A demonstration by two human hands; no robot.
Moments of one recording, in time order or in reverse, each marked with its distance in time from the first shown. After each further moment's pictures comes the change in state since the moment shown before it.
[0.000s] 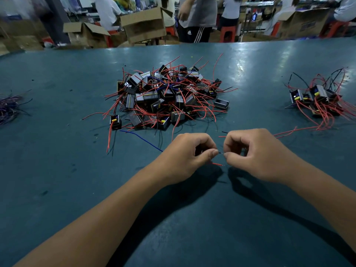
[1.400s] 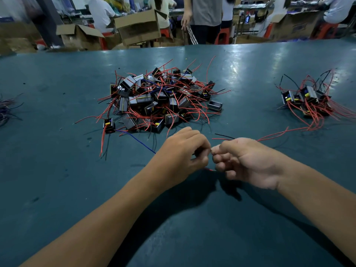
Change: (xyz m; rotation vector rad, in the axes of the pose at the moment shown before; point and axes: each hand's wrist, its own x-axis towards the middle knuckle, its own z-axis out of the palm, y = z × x) left_hand 0.003 0.002 0.004 0.345 0.206 0.309; right_hand 0.007 -0.013 0.010 1.067 -0.204 0.721
